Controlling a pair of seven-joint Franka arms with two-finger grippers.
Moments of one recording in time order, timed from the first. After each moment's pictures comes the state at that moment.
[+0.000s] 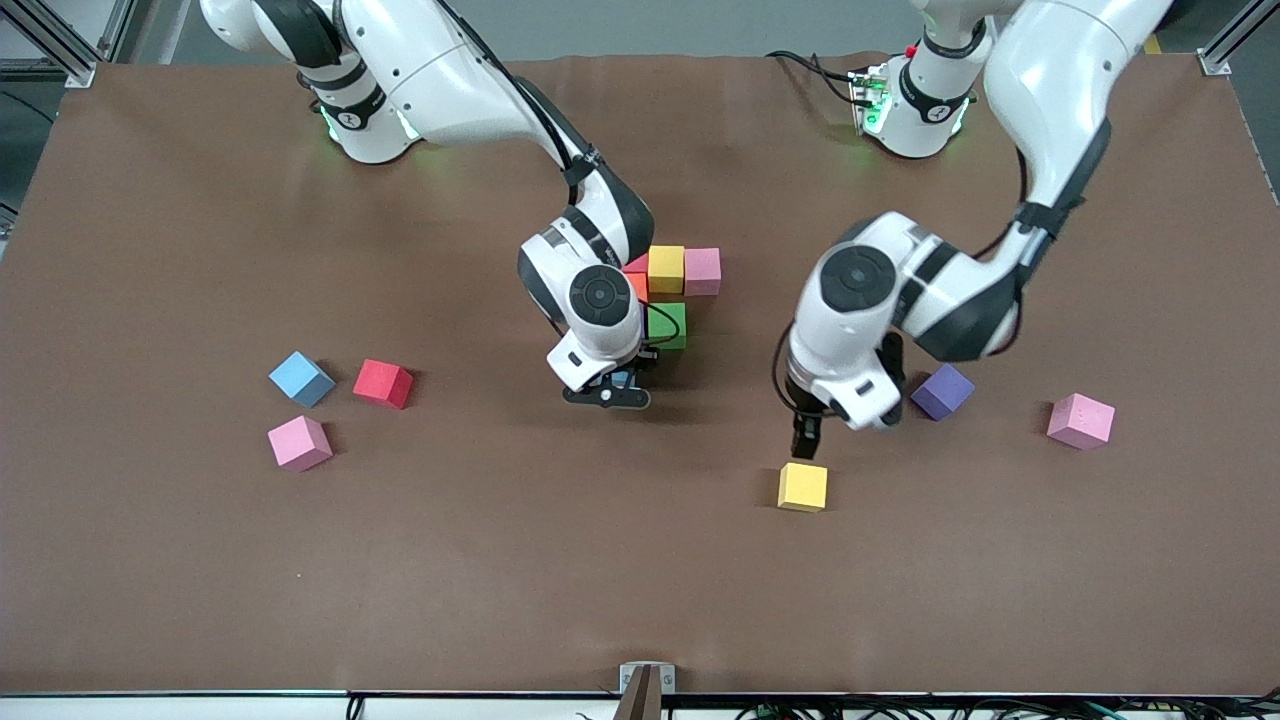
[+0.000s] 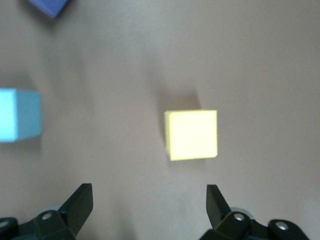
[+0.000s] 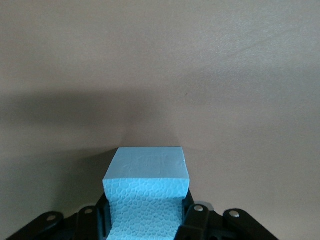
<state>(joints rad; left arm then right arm) 0.05 0.63 -0.63 -1.60 0.53 2.17 -2.09 0.79 0.80 -0.08 -1.43 0.14 2.15 0.73</state>
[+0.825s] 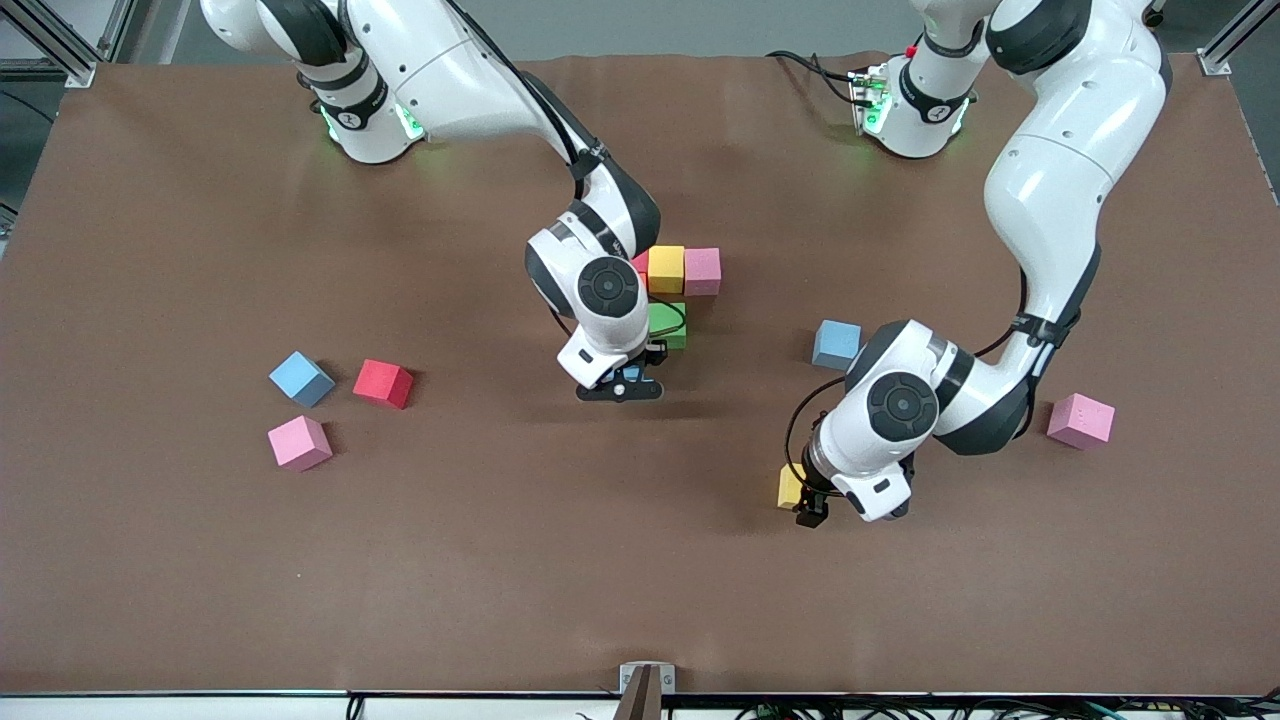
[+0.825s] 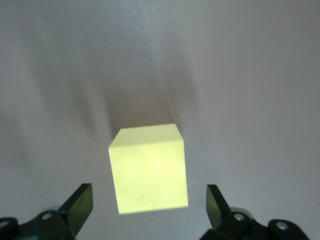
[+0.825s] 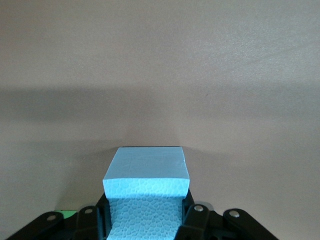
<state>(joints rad) 0.05 0.93 -0.62 -1.32 0.53 2.17 -1.95 0.81 0.80 -0.08 -1.43 0.14 2.17 0.66</state>
